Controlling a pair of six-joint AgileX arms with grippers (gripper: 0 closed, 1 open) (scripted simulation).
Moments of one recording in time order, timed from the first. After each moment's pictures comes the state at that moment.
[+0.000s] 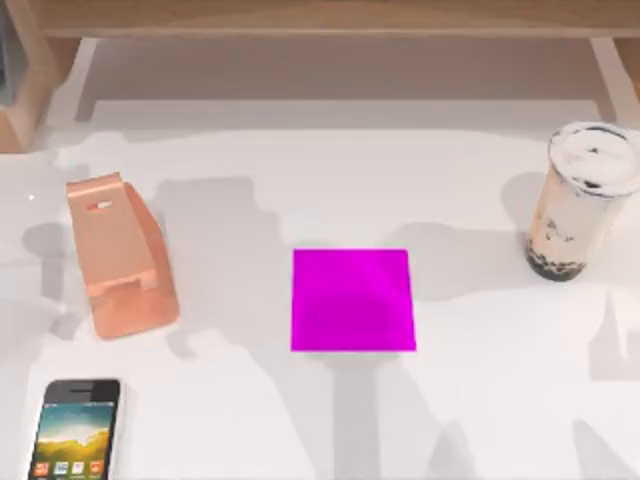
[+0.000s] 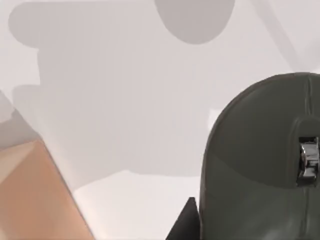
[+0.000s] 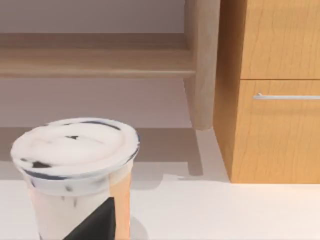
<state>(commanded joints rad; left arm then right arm) 0.19 2.06 1.80 -1.19 0.07 2.15 0.00 0.00 0.00 0.00 0.00 0.00</state>
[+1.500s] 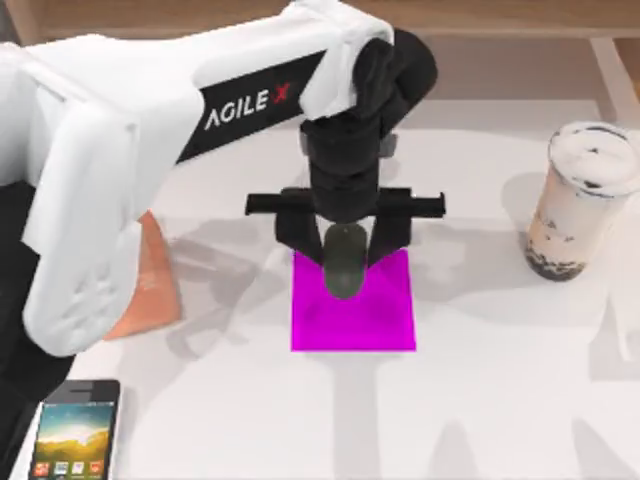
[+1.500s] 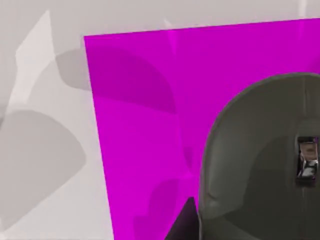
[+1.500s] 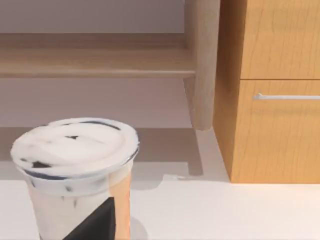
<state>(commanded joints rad) -0.69 2.36 1.98 -1.18 0.04 -0.59 0.00 0.00 0.00 0.00 0.00 0.00</state>
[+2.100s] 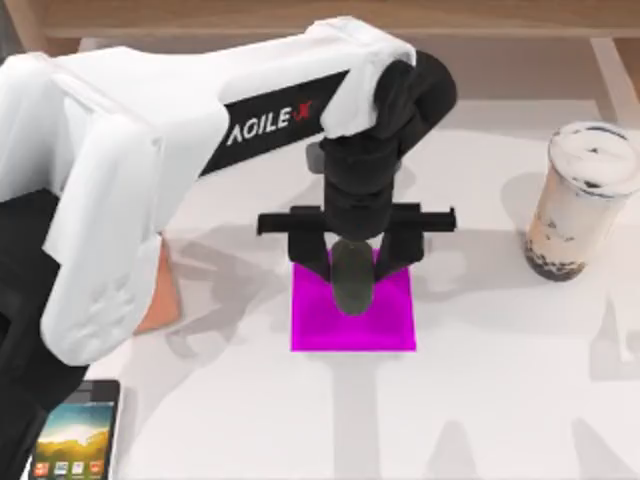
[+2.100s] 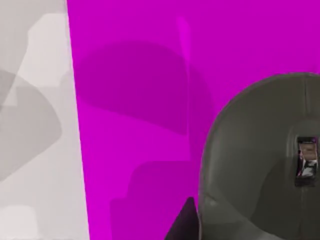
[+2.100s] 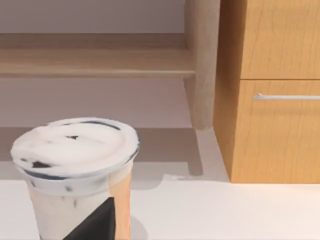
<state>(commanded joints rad) -0.72 2.37 1.97 -1.18 0.01 -0.70 0.00 0.00 0.00 0.00 0.00 0.00</state>
